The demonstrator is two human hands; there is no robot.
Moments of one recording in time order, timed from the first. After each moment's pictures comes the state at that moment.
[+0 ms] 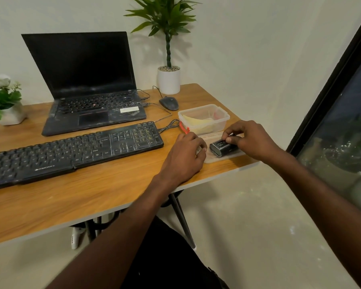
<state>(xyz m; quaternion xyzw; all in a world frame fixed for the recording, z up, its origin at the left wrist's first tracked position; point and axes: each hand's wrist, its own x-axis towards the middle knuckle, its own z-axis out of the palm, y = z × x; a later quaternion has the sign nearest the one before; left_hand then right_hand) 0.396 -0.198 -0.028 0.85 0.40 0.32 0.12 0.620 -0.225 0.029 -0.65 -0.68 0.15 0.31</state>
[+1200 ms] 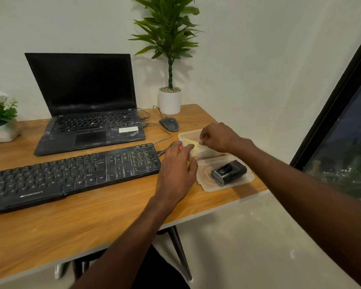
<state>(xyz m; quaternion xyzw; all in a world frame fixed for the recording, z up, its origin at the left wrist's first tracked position) 0.394 -0.165 -0.029 0.77 0.49 0.39 0.10 0.580 -0.095 0.052 -0.67 -0.73 0.03 0.09</state>
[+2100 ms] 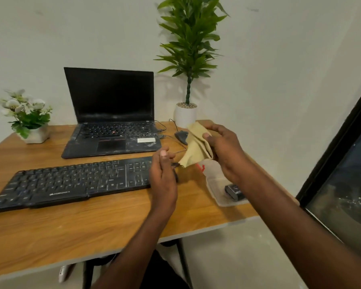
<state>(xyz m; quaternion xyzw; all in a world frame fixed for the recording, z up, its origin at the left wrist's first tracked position) 0.352 -0.183 -0.008 0.46 0.42 0.70 0.36 0.497 -0.161 0.090 -0.52 -0.48 0.41 0.57</state>
